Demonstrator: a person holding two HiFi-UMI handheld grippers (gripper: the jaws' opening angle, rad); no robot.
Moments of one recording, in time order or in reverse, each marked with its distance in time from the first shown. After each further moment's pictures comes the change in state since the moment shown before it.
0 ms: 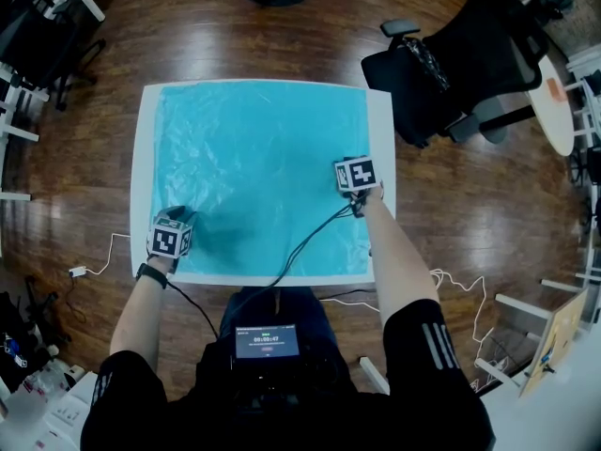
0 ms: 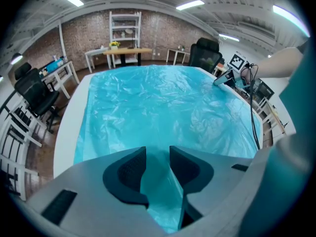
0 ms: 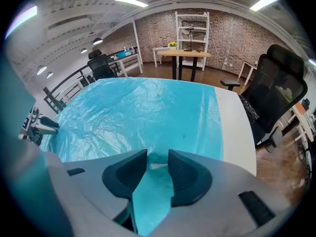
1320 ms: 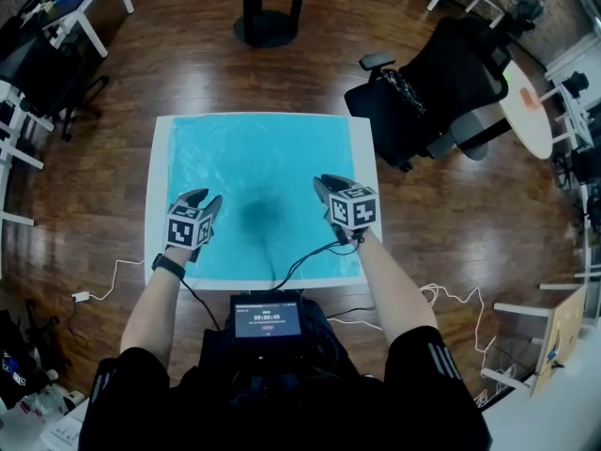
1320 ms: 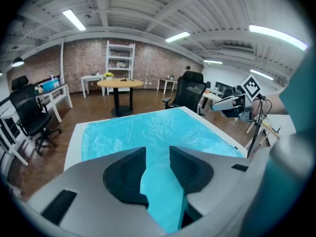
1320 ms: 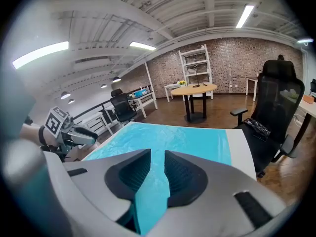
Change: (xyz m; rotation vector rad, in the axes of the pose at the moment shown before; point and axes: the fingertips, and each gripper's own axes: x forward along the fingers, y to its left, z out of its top) left arm -0.090 -0.054 0.146 0.053 -0.328 -0.078; right arm -0.159 0.108 0.064 0.019 -0.455 0.213
